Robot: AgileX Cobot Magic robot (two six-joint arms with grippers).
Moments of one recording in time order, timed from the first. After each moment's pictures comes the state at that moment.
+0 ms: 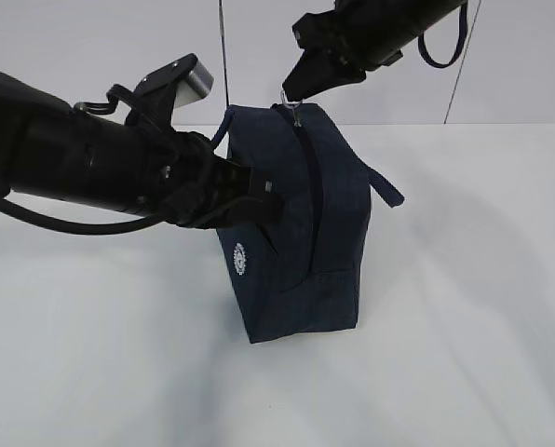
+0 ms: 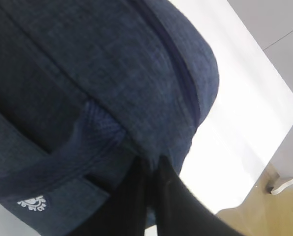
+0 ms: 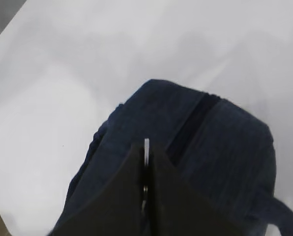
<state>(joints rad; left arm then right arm) -0.59 1.67 -0.98 -1.44 0.40 1.05 0.26 2.03 -1.93 0.69 1.07 -0.55</state>
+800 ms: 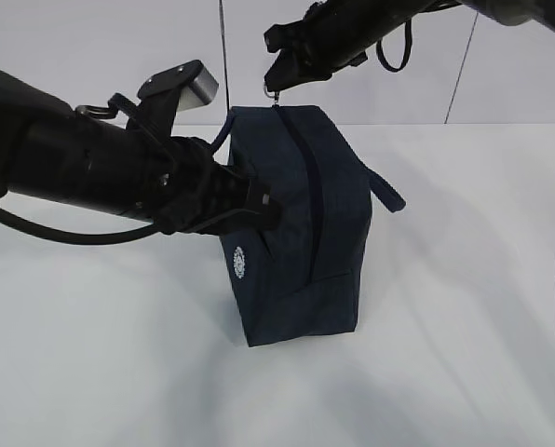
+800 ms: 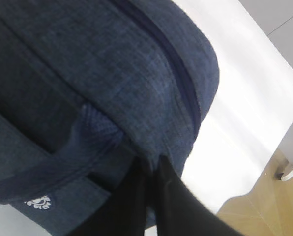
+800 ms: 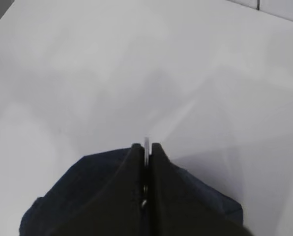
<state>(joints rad) -0.59 1.67 -0.98 -1.37 0.41 1.05 0.26 2.35 -2.35 0.64 1.04 -0.43</state>
